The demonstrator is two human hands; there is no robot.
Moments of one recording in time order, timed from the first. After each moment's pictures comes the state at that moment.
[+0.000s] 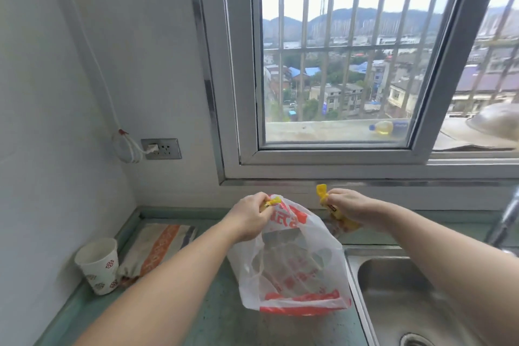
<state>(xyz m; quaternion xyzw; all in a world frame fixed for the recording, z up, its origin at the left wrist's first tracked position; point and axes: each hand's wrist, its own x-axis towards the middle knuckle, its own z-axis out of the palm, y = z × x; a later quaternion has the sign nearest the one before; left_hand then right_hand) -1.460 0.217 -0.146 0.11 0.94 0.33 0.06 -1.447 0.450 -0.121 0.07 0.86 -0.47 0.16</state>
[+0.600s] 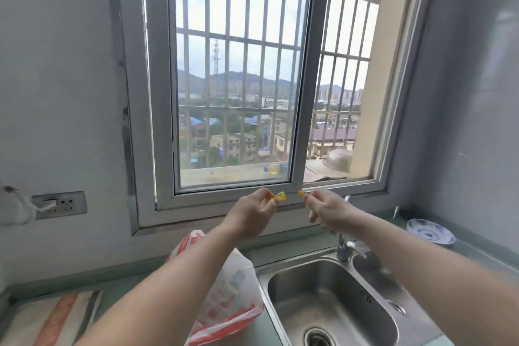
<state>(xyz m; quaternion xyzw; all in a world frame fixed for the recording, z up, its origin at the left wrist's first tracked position) -1.364 0.304 -0.035 0.34 0.85 0.41 0.01 -1.271 0.476 -0.009 0.15 0.91 -0.38 -0.10</state>
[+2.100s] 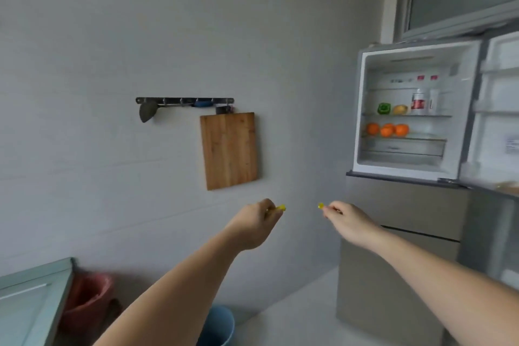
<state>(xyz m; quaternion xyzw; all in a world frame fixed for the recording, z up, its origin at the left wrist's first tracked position) -0.730 0.723 -0.008 0.91 0.27 0.24 0.21 -0.541 0.592 -0.013 0.81 0.45 -0.06 -0.36</state>
